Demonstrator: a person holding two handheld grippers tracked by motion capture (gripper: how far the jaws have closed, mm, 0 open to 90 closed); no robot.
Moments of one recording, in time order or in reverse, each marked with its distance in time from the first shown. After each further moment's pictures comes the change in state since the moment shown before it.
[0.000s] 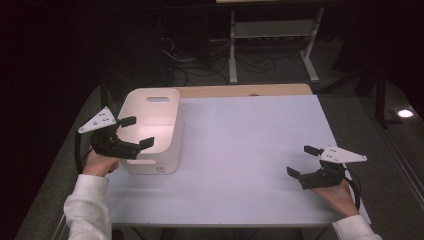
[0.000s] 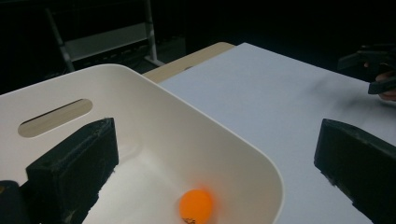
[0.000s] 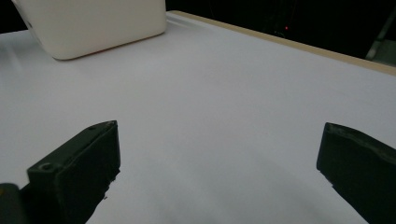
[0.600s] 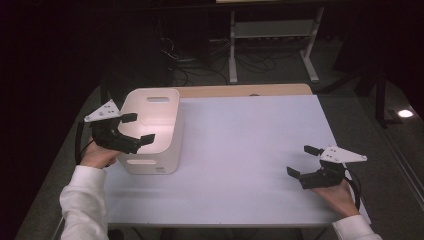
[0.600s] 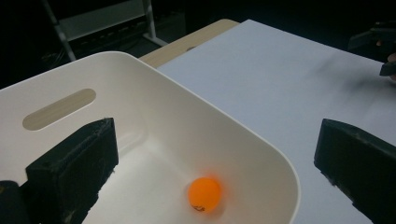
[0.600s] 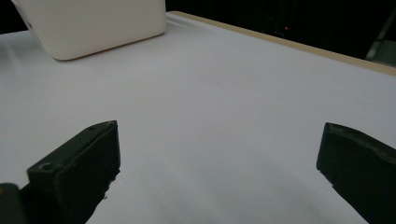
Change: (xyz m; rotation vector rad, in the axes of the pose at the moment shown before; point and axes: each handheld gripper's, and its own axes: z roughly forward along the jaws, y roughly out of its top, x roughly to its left) left arm 0.011 0.013 0.006 0.101 0.000 0.004; right arm -0.001 0.000 0.000 0.000 0.001 -0.007
